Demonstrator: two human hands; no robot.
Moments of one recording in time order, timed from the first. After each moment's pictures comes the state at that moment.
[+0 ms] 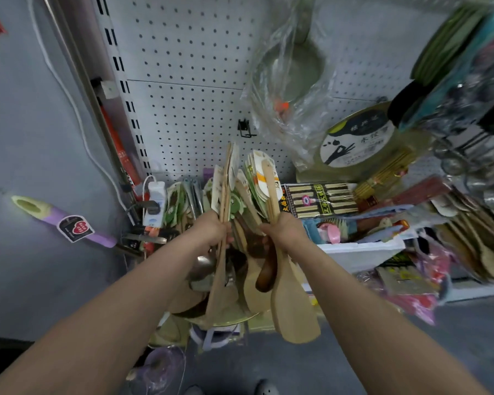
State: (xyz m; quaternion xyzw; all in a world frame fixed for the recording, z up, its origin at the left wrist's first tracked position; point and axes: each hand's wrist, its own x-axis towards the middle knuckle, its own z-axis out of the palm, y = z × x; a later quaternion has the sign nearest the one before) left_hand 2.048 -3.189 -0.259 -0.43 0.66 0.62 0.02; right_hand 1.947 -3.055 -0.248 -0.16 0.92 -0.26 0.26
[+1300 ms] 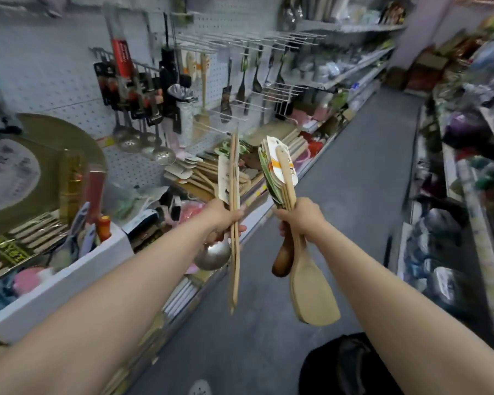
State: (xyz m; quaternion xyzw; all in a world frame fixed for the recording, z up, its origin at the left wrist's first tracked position) left_hand 1.834 -2.564 -0.168 -0.06 0.74 0.62 0.23; right_hand 1.864 -2.378 -0.159 0.21 0.89 -0.40 0.04
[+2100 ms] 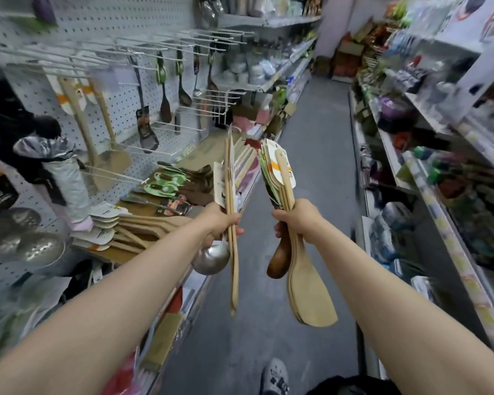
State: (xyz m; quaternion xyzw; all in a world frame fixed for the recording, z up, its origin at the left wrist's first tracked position) left_hand 1.584 -2.386 -0.171 0.04 0.74 0.59 0.31; right_hand 1.660 -2.212 -0.156 0.33 0.81 -0.48 -0.01
